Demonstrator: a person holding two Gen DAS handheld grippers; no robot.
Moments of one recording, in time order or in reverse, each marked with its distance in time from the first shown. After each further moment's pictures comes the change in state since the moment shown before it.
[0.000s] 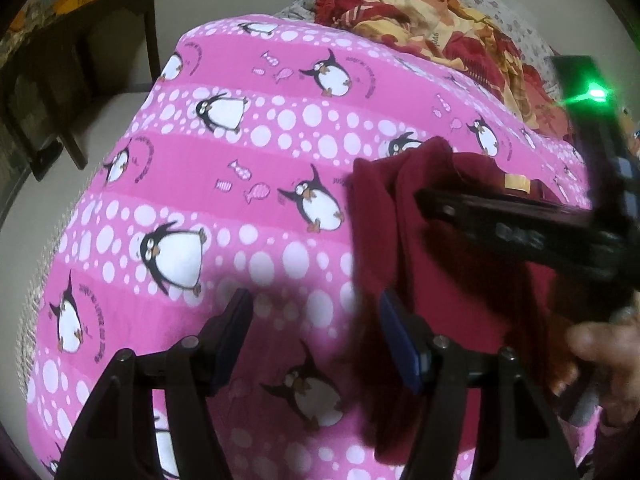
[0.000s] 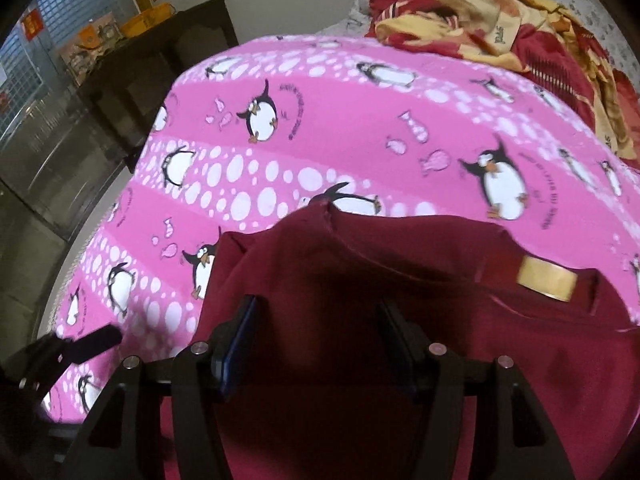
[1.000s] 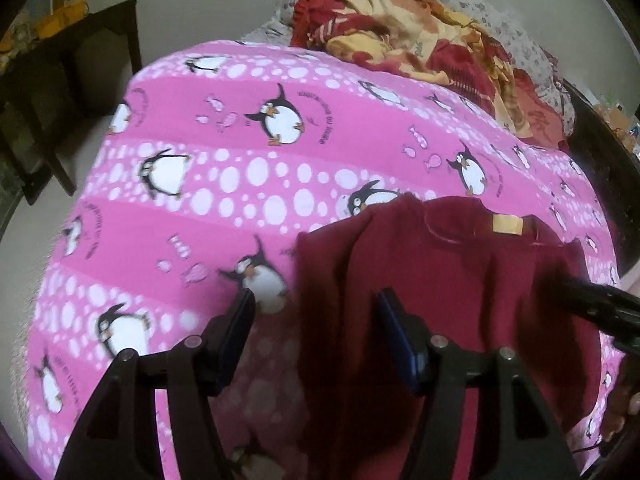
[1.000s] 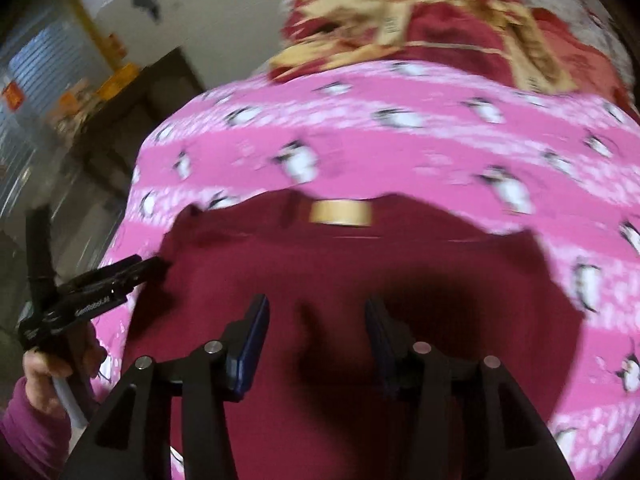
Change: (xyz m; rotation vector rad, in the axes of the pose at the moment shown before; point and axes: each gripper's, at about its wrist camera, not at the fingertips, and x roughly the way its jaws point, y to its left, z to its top) left arm 0.019 -0.043 0.048 0.051 -0.056 0.012; right arm -0.100 -0.104 -0.049 0.133 -0.077 0.034
